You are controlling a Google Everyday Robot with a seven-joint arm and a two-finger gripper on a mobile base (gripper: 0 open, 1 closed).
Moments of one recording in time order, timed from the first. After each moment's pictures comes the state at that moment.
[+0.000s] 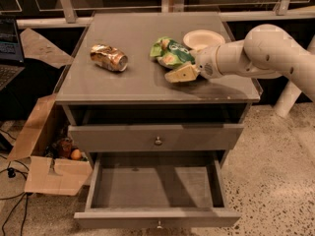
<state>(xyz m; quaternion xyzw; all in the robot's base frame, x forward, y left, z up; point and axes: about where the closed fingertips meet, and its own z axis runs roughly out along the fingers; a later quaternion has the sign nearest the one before) 0.696 -0.097 0.851 -0.40 0.76 0.20 0.47</state>
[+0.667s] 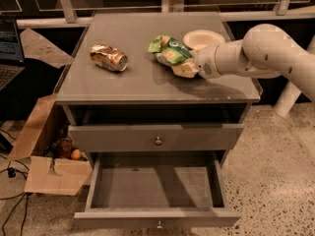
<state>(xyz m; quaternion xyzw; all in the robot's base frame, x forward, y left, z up) 0.696 -0.097 0.851 -0.40 0.76 0.20 0.47</state>
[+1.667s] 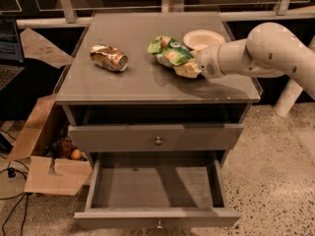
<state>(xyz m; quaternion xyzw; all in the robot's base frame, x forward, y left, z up) 0.689 -0.095 0.857 -0.41 0.75 0.20 0.47</state>
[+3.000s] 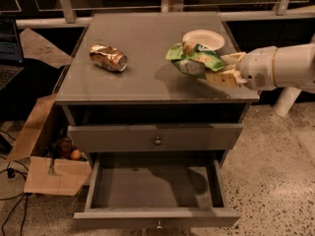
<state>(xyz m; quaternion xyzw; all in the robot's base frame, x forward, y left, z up) 0.585 -0.163 0.904 -0.42 0.74 0.20 0.49</state>
